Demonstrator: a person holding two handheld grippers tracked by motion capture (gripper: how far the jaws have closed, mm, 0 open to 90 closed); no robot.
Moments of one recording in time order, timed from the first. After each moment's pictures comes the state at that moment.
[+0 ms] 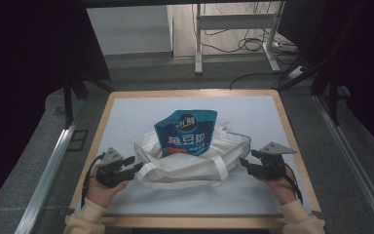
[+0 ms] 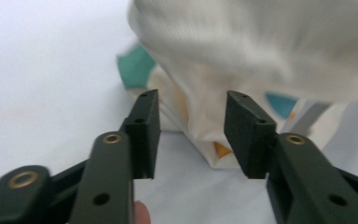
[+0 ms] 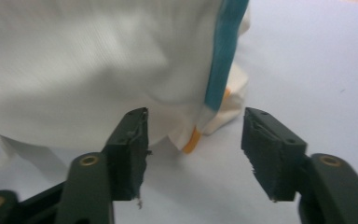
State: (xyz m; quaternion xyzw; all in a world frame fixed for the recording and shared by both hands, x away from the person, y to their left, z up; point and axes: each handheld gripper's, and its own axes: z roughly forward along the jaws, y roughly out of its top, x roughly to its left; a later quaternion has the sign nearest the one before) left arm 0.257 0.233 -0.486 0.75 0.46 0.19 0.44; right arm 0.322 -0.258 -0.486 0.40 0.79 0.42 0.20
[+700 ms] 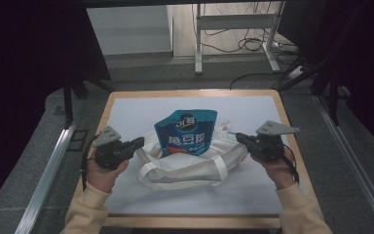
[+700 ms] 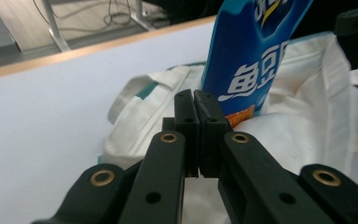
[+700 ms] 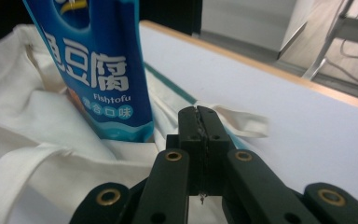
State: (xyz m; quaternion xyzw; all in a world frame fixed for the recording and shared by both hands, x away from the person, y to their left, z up) left arm 0.287 0.200 -0.423 0.74 0.42 0.18 0.49; right arm 0.337 -0.218 -0.411 0.32 0.80 0.47 0.20
